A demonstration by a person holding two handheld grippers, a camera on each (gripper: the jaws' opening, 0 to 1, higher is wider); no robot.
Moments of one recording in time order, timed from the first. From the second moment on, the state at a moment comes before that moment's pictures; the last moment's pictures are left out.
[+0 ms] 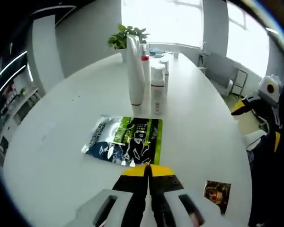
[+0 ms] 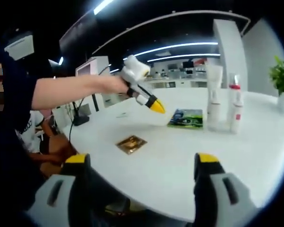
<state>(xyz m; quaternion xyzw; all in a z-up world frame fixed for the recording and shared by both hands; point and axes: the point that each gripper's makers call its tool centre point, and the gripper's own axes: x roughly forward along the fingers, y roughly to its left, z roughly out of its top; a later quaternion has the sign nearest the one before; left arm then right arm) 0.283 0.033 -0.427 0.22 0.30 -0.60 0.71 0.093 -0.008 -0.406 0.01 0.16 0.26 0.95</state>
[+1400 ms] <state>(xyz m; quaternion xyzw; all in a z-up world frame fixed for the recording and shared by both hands) 0.249 0.154 -0.384 -0.08 0.14 -0.51 0.85 0.101 0.041 -0.403 -0.04 0.19 0.32 0.93</state>
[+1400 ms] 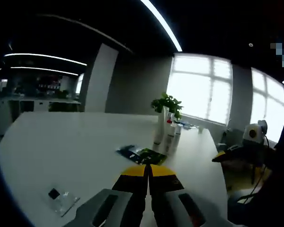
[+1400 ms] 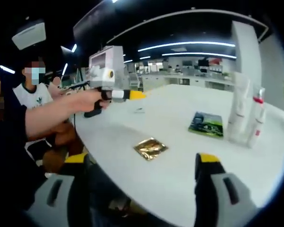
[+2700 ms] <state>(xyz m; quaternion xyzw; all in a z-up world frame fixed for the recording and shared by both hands) 0.190 0.163 -0.421 -0.18 0.24 -0.51 0.81 0.143 0.045 -0.415 -0.11 0.22 0.36 0.90</state>
